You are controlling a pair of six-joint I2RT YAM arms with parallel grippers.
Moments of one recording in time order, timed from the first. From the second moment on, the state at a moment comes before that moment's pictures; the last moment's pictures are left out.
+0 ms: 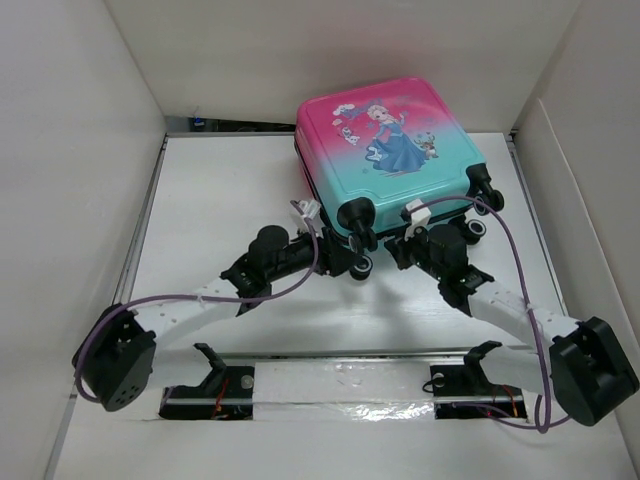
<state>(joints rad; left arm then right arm) -0.78 1.16 0.58 0.40 0.30 -0.71 0.50 1.12 0.49 0.31 -0.15 0.05</state>
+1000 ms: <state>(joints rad) -0.69 1.22 0.67 0.10 0.29 -0.58 1.06 1.44 0.49 0.84 0.44 0.35</state>
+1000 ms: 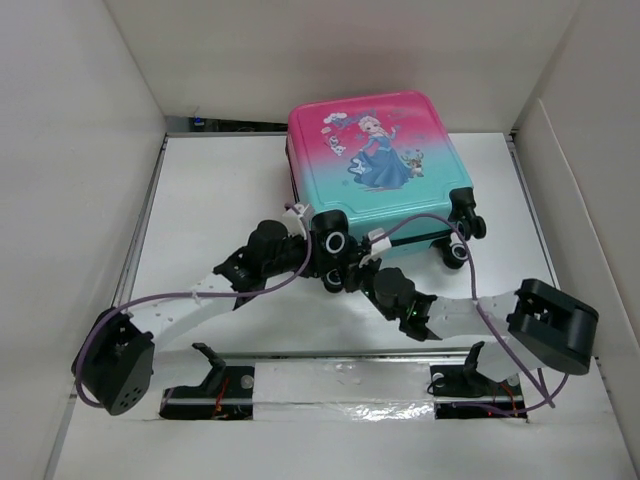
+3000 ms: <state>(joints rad) -0.95 1.49 0.42 0.80 -0.47 -0.60 1.00 1.26 0.80 0.20 0.39 0.21</state>
